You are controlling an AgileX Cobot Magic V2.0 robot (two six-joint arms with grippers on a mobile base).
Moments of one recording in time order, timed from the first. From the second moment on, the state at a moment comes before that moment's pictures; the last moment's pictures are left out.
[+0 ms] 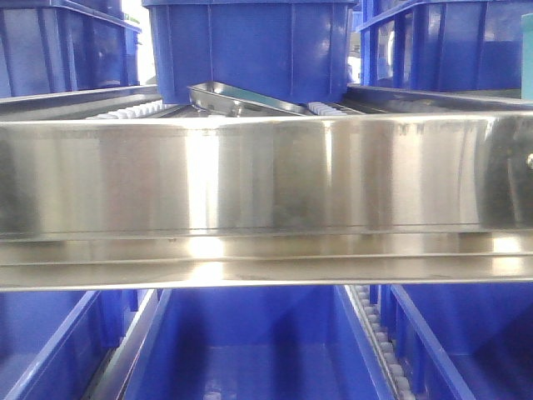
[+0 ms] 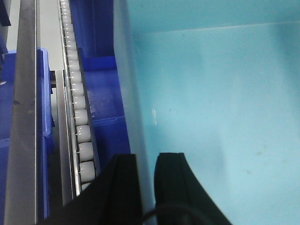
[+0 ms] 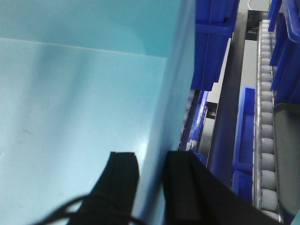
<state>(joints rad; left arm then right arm) -0.24 1.42 -1.80 -0.06 1.09 -0.10 0.38 1.38 -1.67 0.12 0.87 0.03</state>
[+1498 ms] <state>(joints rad) -0.24 1.42 -1.80 -0.06 1.09 -0.10 0.38 1.38 -1.67 0.12 0.86 0.03</state>
